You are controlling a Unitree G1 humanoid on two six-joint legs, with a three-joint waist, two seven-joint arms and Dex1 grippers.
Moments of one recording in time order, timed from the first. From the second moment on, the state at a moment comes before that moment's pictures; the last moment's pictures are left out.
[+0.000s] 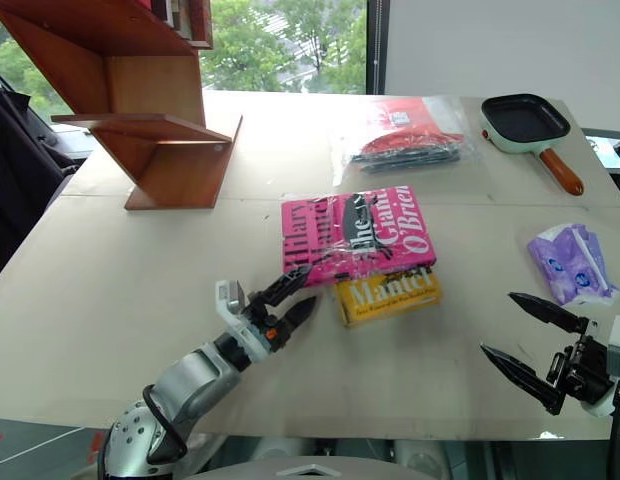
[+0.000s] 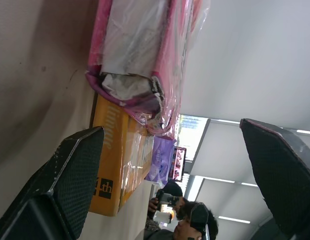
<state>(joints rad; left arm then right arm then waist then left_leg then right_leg) 0.18 0.24 0.01 -0.40 -1.89 0.63 0.25 0.52 -0.61 -0.53 -0.39 0.79 0.08 1.18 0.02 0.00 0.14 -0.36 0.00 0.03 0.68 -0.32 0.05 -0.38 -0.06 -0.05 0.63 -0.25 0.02</state>
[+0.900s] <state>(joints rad) 0.06 0.12 0.03 -0.30 -1.80 0.62 0.27 0.49 -0.61 -0.53 -0.37 0.79 0.08 1.18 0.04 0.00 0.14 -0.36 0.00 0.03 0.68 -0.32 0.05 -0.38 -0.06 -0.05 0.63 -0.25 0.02</state>
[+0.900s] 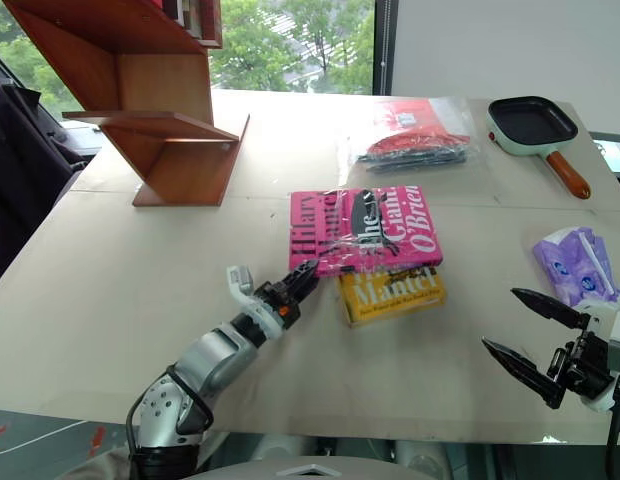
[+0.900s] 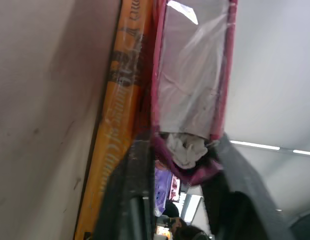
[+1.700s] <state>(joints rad) -0.49 0.97 -0.01 -0.53 -0.42 0.44 -0.41 0.11 -0.69 -0.47 -0.24 0.89 0.24 1.19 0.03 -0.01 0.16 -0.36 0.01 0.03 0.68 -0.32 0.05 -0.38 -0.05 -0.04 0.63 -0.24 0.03</state>
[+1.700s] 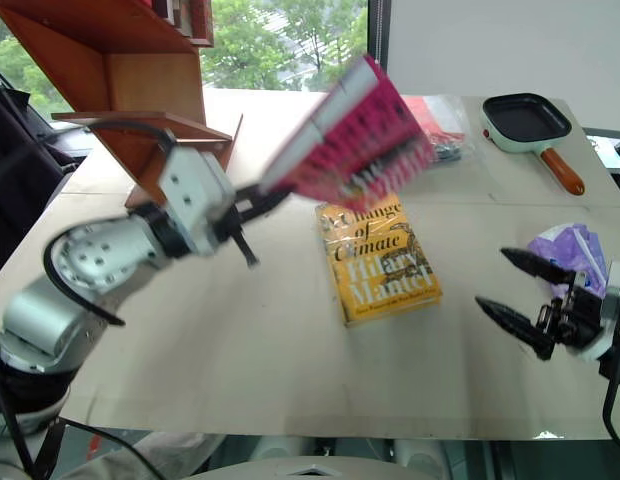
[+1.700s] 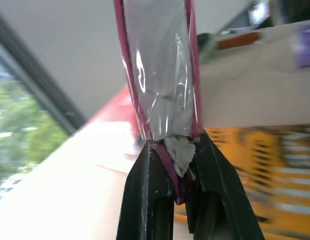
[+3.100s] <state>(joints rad) -0.08 0.44 0.38 -0.38 -1.80 1.07 0.09 -0.09 -0.68 -0.41 -0.06 0.80 0.26 1.29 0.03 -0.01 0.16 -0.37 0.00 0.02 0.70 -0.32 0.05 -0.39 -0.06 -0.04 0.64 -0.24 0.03</state>
